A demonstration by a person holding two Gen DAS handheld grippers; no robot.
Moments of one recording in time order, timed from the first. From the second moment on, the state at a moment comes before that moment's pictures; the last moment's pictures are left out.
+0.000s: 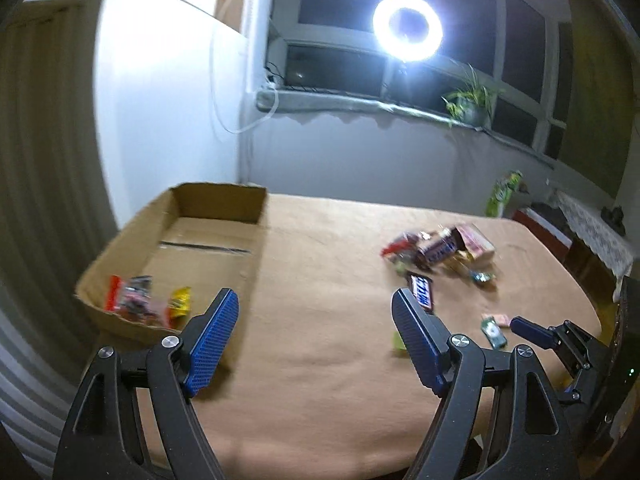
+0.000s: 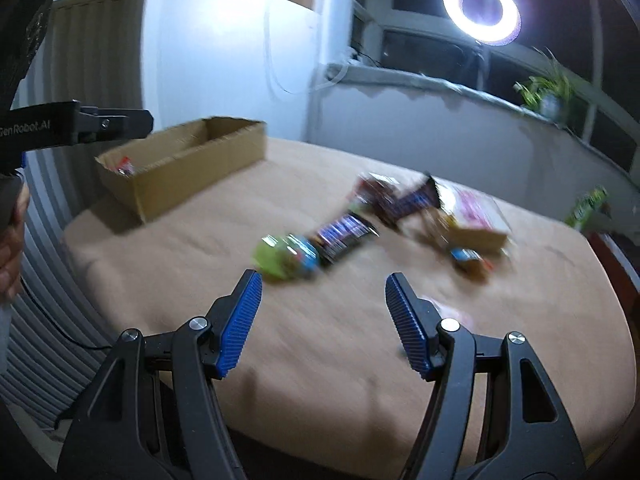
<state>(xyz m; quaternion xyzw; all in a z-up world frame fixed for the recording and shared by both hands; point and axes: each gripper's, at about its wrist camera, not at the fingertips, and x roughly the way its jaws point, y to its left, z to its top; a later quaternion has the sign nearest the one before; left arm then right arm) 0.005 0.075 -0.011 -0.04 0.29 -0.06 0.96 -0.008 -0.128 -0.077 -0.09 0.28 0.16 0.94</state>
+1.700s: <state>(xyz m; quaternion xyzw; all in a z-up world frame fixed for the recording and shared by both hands) 0.050 -0.008 -0.078 0.01 0.35 -0.14 0.92 0.016 -0.189 -0.108 -0.04 0.31 0.13 0.94</state>
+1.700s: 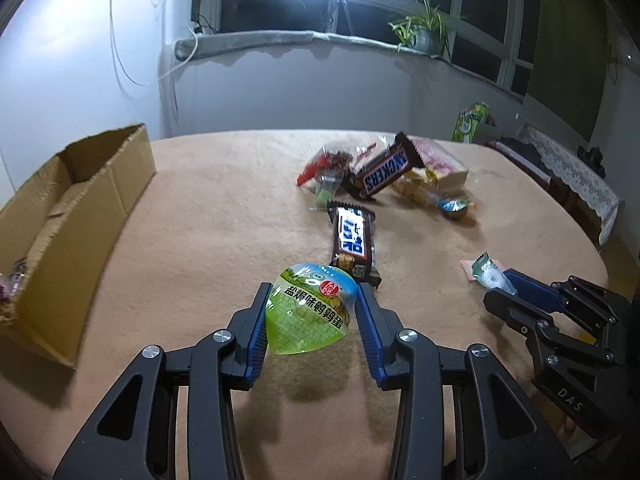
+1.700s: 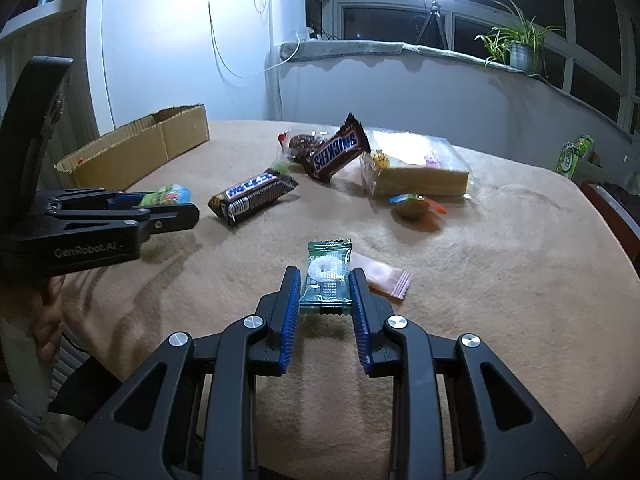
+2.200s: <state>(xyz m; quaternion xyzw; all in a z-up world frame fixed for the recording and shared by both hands) 0.021 0.013 -0.049 -0.02 0.32 -0.13 0.94 -0.006 -0.178 -0.080 -0.06 0.28 0.13 0.95</state>
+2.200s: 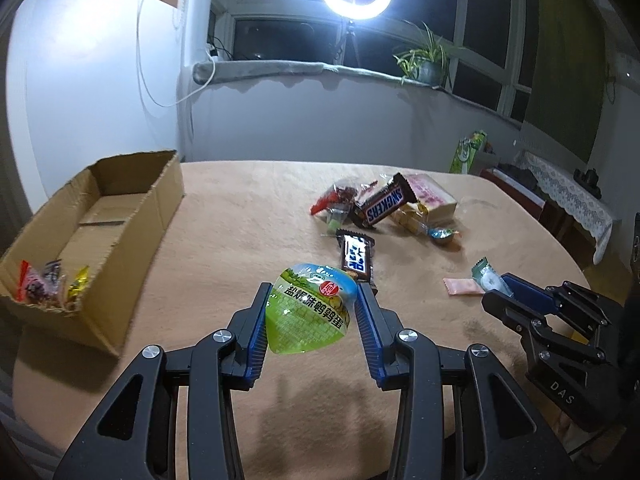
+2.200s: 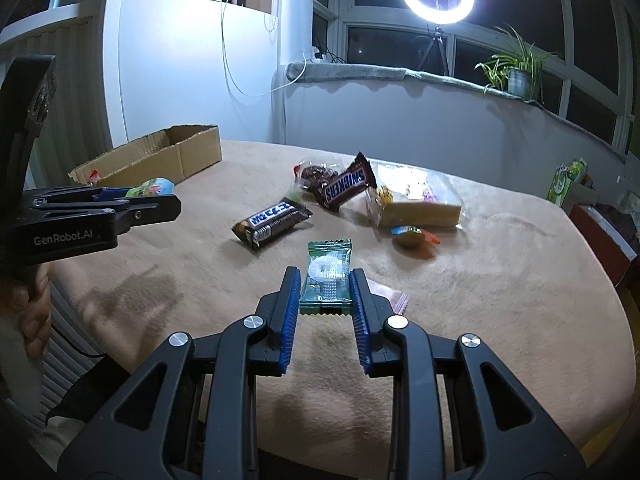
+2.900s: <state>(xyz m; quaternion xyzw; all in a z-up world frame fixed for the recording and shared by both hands) 0.015 0.093 -0.022 -0.07 0.26 -0.09 0.96 0.004 -0.111 -0.048 -0.11 0.26 0.15 0.95</state>
